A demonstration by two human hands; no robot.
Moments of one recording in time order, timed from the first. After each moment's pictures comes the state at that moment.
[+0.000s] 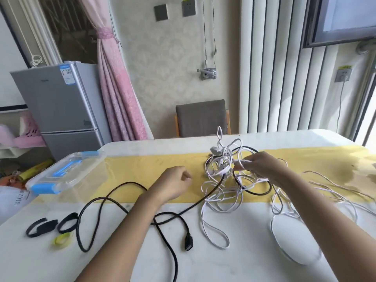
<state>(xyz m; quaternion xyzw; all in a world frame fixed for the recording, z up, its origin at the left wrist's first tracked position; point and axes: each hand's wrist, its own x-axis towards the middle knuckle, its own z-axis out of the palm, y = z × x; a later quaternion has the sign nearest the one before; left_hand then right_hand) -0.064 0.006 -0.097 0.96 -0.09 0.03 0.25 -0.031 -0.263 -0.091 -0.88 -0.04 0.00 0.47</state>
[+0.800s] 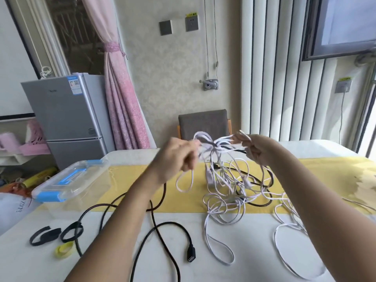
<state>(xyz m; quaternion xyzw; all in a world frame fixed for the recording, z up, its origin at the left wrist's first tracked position) -0.102 -0.013 -0.001 0.81 -0.25 0.10 0.53 -0.004 -0.241 -0.021 -0.65 0.05 0.07 0.76</state>
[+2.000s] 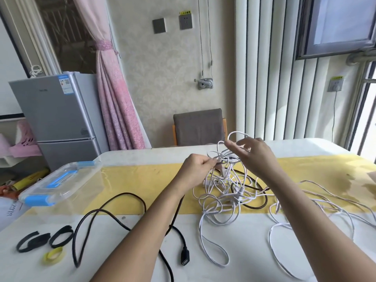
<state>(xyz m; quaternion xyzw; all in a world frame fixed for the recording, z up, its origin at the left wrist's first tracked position) -0.043 -0.059 -0.061 0.87 -0.16 0.10 0.45 -0.052 -0.236 -0.045 -0.89 -0.03 -0.24 0.39</state>
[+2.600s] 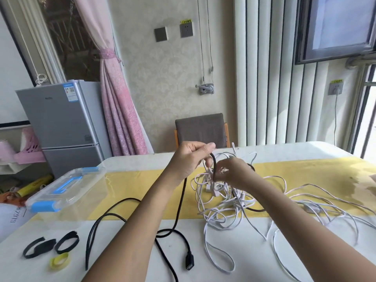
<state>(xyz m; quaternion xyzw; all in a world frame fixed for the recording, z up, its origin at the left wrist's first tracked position) -0.076 -0.044 -0.007 0.78 -0.26 0.08 0.56 -0.032 -0.206 -0.066 -0.93 -0.18 -0.10 0.32</state>
